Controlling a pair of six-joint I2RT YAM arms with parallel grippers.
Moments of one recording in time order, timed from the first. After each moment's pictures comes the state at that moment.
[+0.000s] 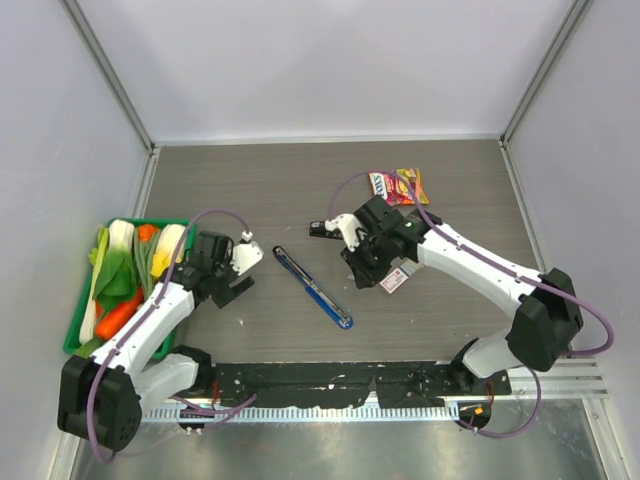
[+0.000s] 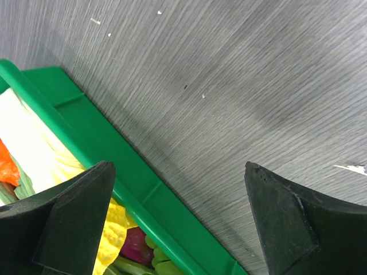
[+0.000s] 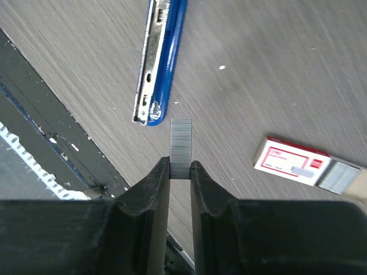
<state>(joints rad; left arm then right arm) -0.32 1.02 0.62 -0.60 -0.16 0.68 0.70 1.44 1.18 -0.87 -0.28 -0.15</state>
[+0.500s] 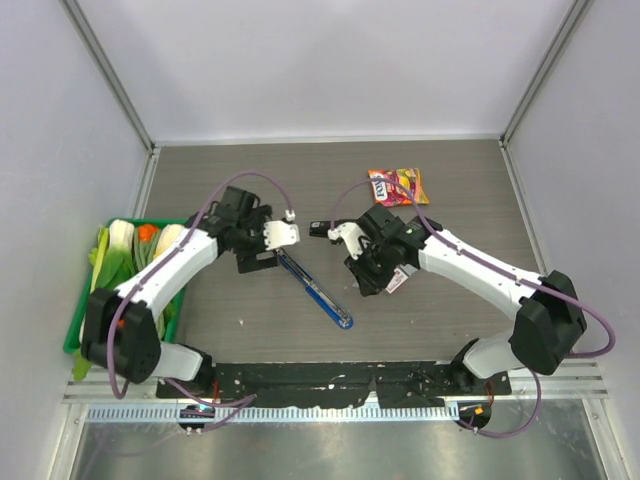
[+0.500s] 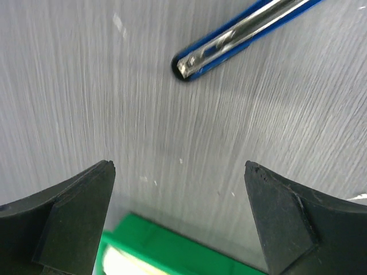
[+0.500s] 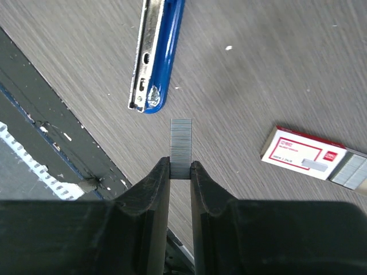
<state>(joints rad) -0.37 1.34 1.00 -0.67 0.17 0.98 0.74 1.44 1.11 -0.86 -0.26 -0.15</state>
